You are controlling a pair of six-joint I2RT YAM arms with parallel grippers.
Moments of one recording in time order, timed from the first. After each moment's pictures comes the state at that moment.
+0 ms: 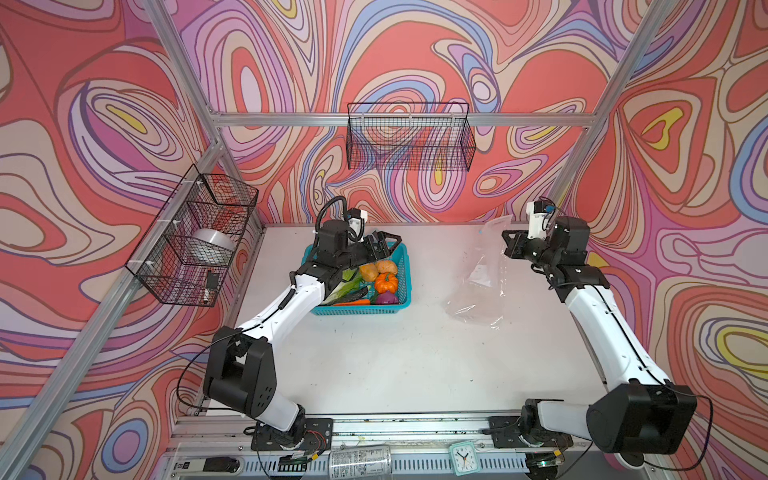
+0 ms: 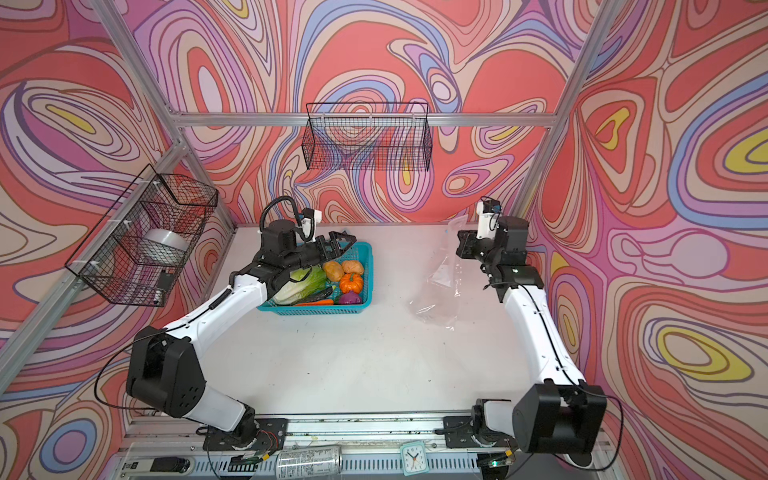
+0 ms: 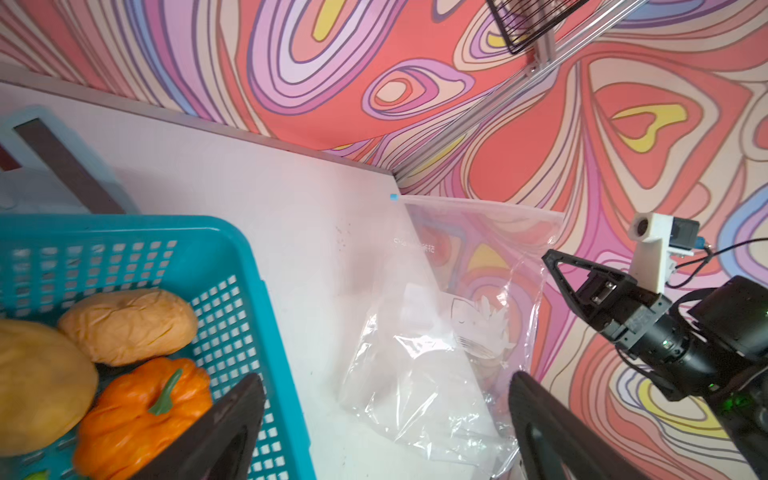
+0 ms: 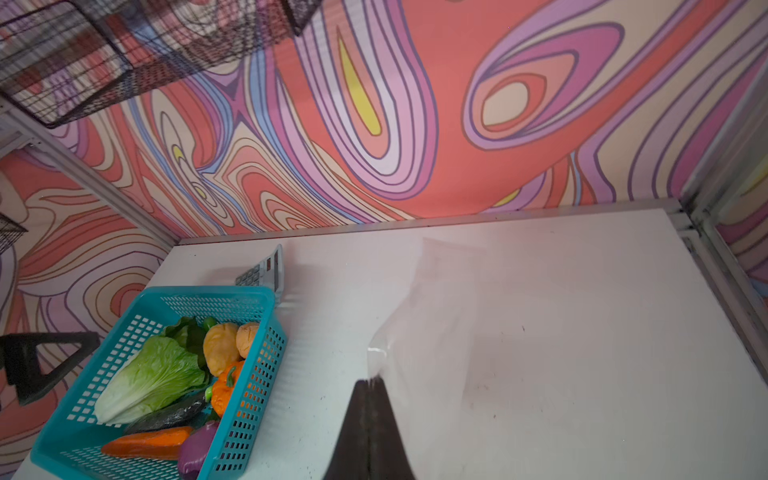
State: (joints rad) left arm -0.36 1.55 1.21 0.04 0.54 -0.74; right arm -0.02 1.28 1.19 -0.28 -0.38 0.17
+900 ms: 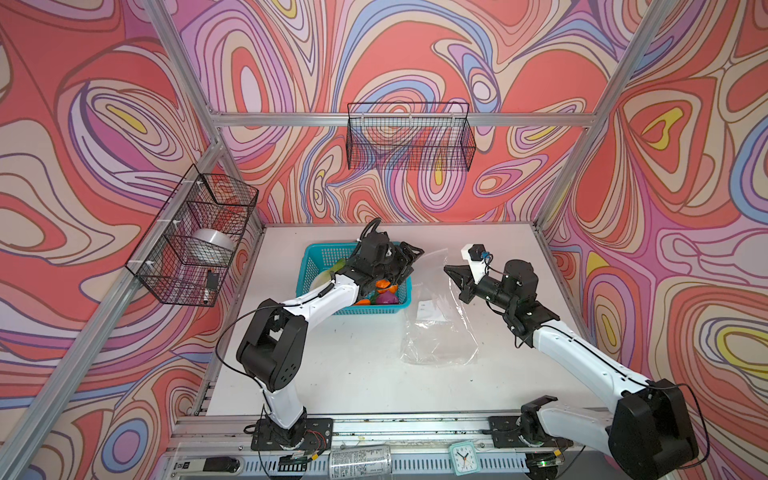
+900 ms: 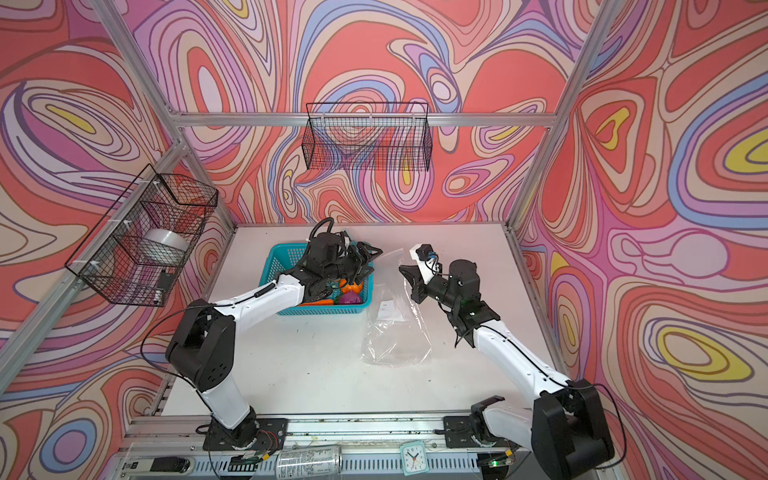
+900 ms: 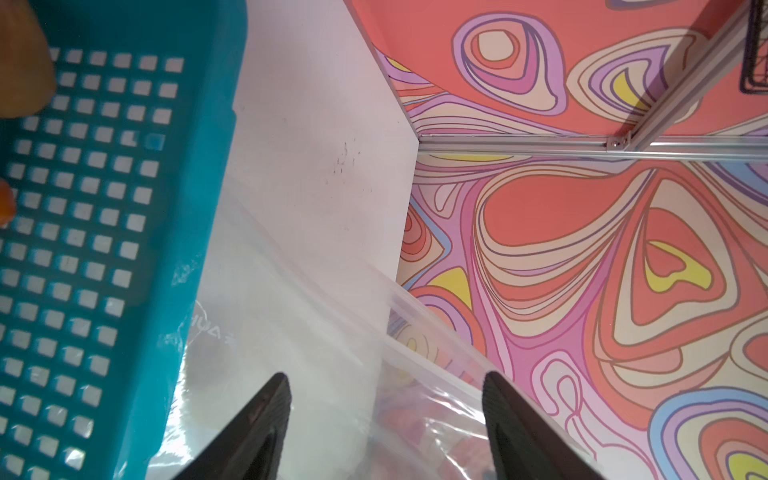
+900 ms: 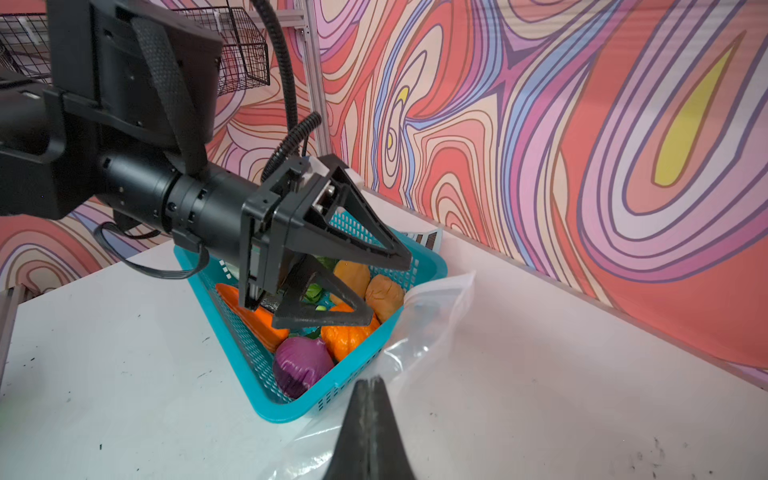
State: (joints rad) left arm -0.56 1.76 1.25 0.08 0.35 -1.40; right arm 0.32 1.19 0.72 0.28 -0.51 -0.07
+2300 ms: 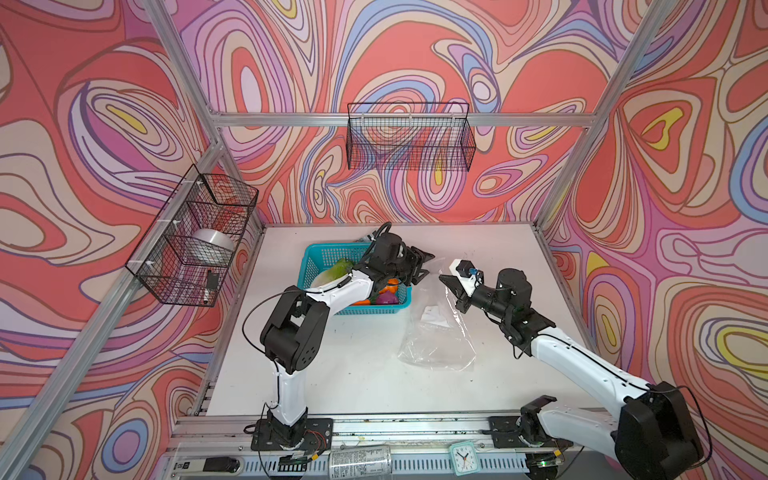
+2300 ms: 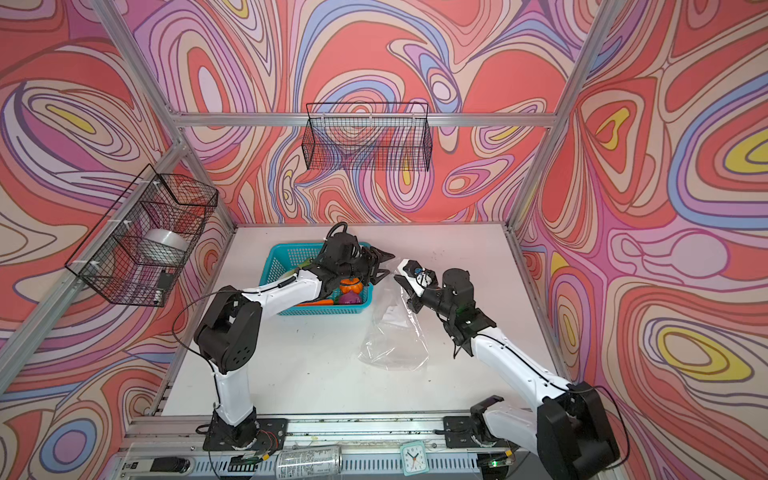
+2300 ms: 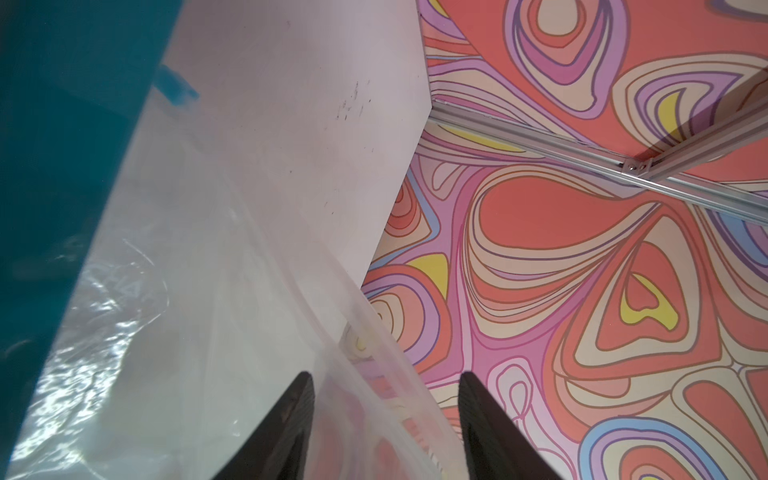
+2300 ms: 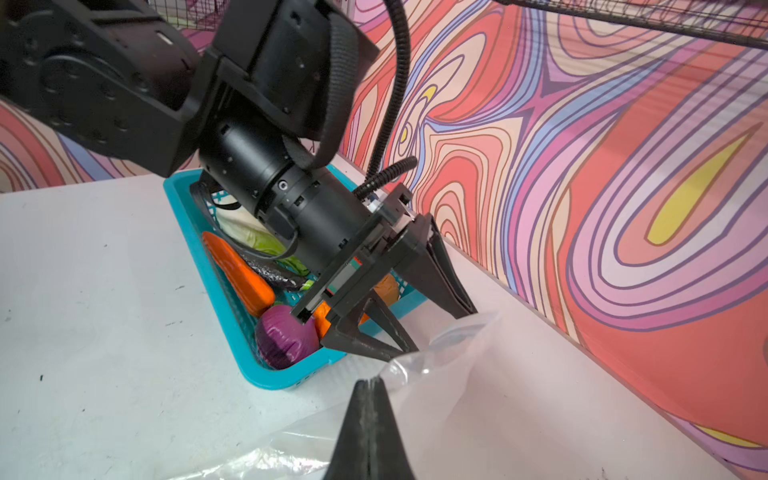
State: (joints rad) left arm -0.58 1.94 1.37 0.13 0.49 -1.62; right arm 0.40 1.15 0.67 0.26 -0.44 -0.34
